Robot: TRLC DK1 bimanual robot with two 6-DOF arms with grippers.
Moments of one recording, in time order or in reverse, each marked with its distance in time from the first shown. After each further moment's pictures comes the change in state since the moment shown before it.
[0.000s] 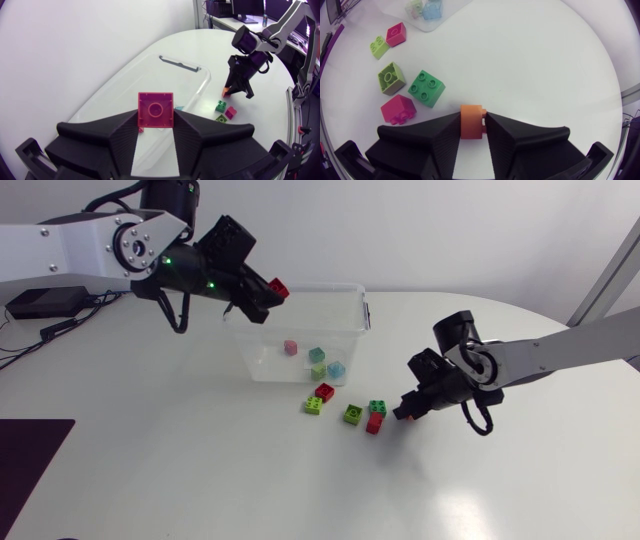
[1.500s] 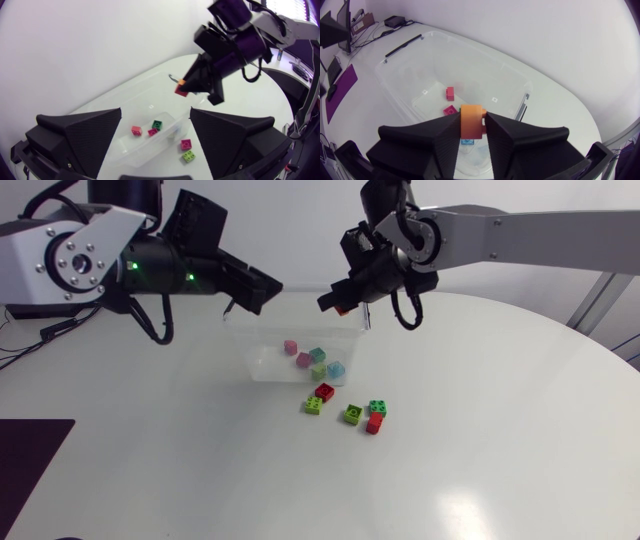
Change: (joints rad) left arm -0.058 -0.232 -0.196 0.126 -0.139 -0.278; right arm 0.275 0.097 0.705 -0.246 0.131 0.169
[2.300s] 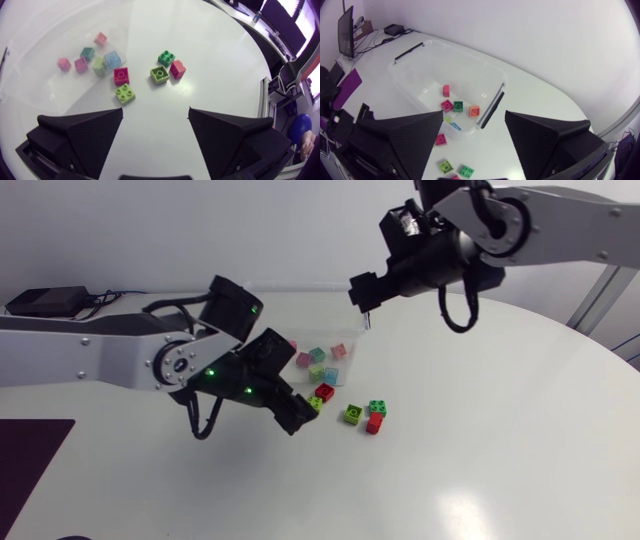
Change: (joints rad) left arm -0.200 0.150 -0.207 -0.116 0.050 -0.051; right arm -0.034 -0.288 -0.225 -0.004 0.003 0.000
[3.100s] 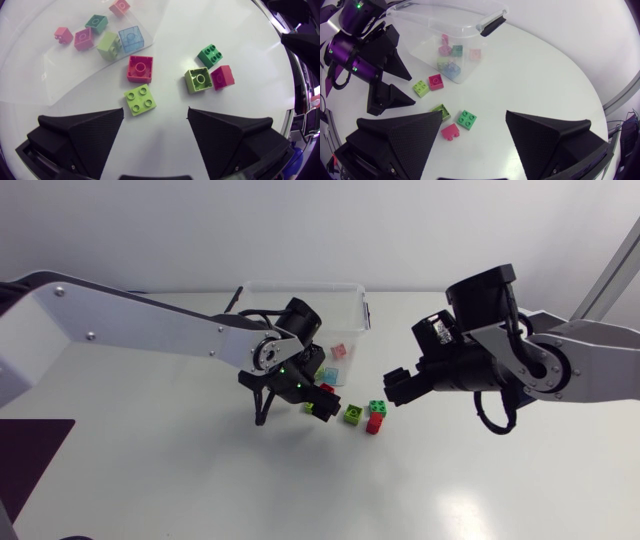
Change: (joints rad) left arm -0.051 0.384 0.313 -0.089 -0.210 -0.227; right arm -0.045 -0.221 -0.552 0.192 -0.016 -0.005
